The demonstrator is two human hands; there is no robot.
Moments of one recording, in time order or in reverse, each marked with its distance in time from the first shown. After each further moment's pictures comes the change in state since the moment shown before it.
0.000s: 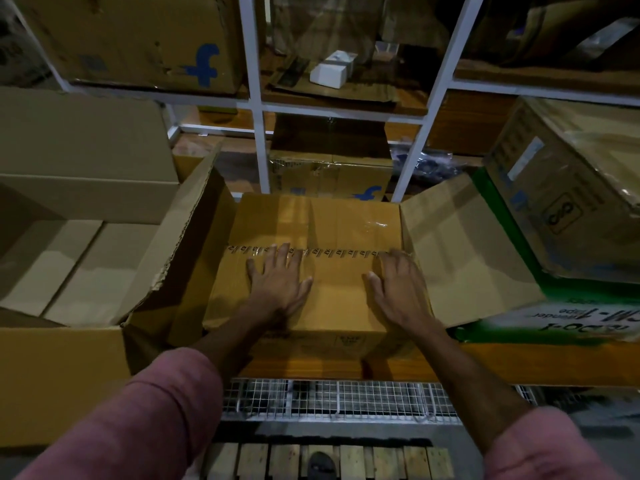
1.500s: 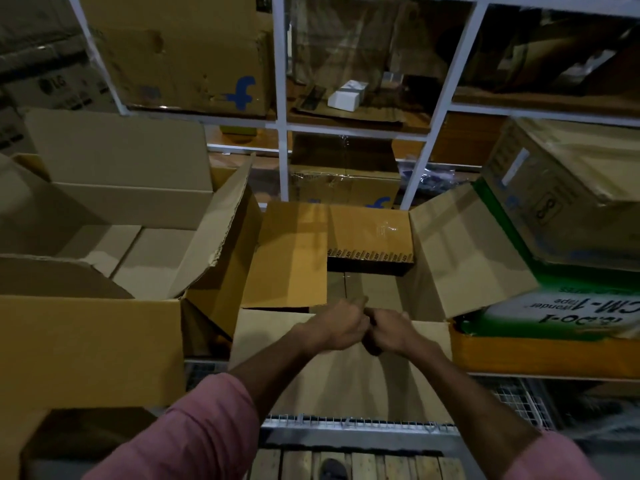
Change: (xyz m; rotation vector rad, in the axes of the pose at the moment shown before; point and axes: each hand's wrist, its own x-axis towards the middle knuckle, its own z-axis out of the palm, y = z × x) left_hand -0.097 0.066 -0.006 -0.279 -0.192 0.347; right_hand -0.081 -0.057 -0.008 0.010 -0.536 -0.008
